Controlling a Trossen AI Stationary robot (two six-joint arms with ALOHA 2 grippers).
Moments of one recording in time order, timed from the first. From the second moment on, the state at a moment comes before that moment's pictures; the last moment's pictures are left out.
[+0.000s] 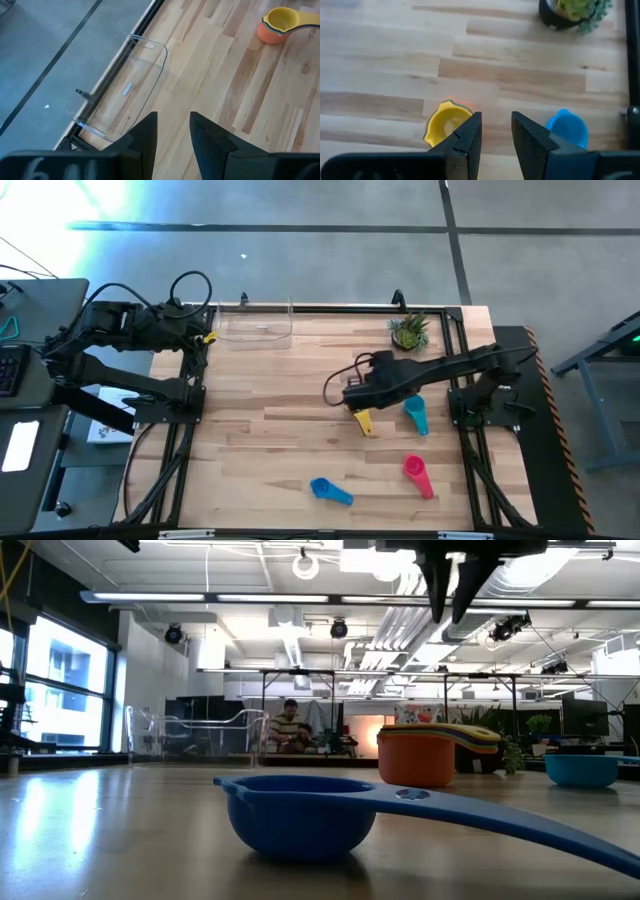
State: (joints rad) left arm 0.09 0.93 1.50 -1.50 -0.41 -0.22; right arm 0.21 1.77 1.71 -1.57 0.47 1.69
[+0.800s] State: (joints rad) left arm 0.09 0.94 1.50 -1.50 -0.41 -0.28; right arm 0.31 1.16 0.91 -1.33 0.34 1.96
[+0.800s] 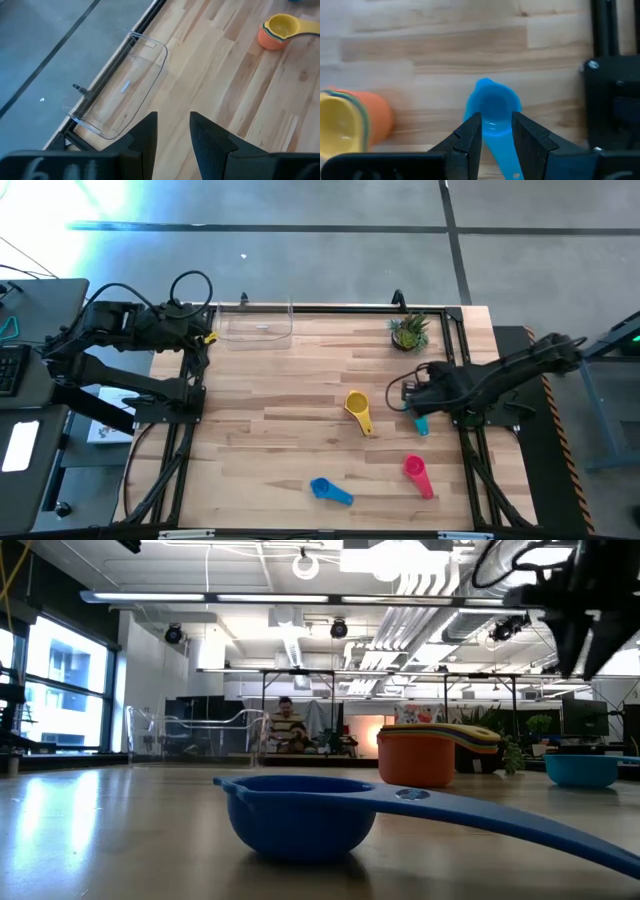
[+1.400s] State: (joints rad) left arm 0.09 0.94 1.50 -1.49 -0.42 -0.39; right arm 0.20 1.12 0.70 -1.16 0.21 1.84
